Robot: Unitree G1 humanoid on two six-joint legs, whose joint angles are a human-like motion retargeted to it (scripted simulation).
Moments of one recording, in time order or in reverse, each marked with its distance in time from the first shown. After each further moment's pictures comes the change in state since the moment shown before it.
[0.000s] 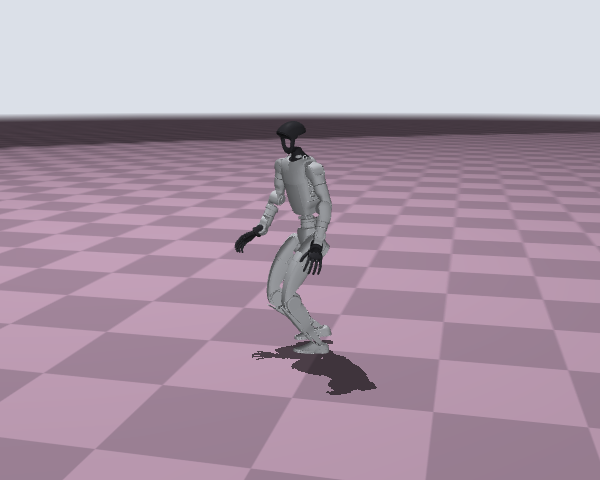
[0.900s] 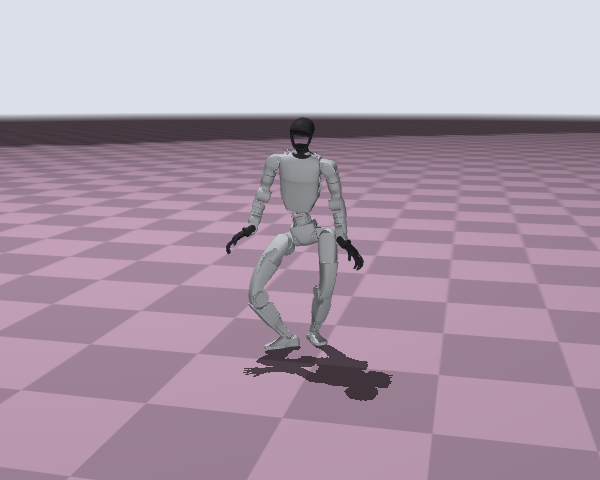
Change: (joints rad) left arm 0.041 -0.053 0.098 0.127 0.001 0.010 0.033; right arm 0.132 0.000 -0.148 0.057 -0.053 0.012 -0.103; waist -0.239 -0.151 -0.082; left_leg 0.524 -0.068 0.436 -0.656 0.100 0.022; right_leg -0.073 -0.602 -0.446 -0.143 0.168 0.041
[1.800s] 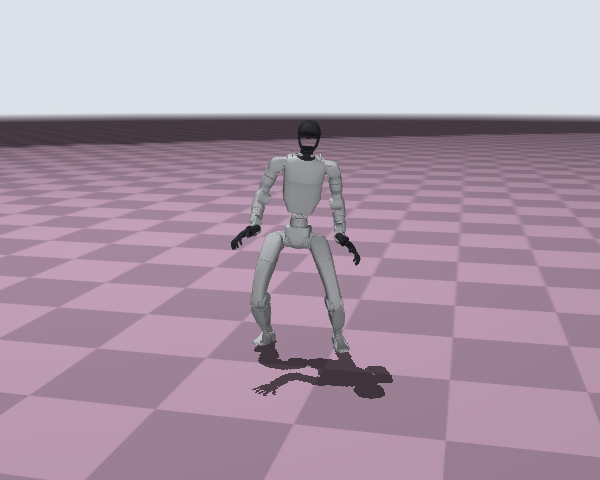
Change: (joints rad) left arm 0.130 -0.042 -0.068 -0.316 0.001 -0.125 -0.001; right arm -0.057 -0.101 0.047 -0.237 -0.084 -0.039 -0.112; waist 0.312 0.268 0.107; left_leg -0.478 0.607 -0.515 0.780 0.041 -0.208; right_leg 0.290 0.530 0.365 -0.223 -0.095 0.004
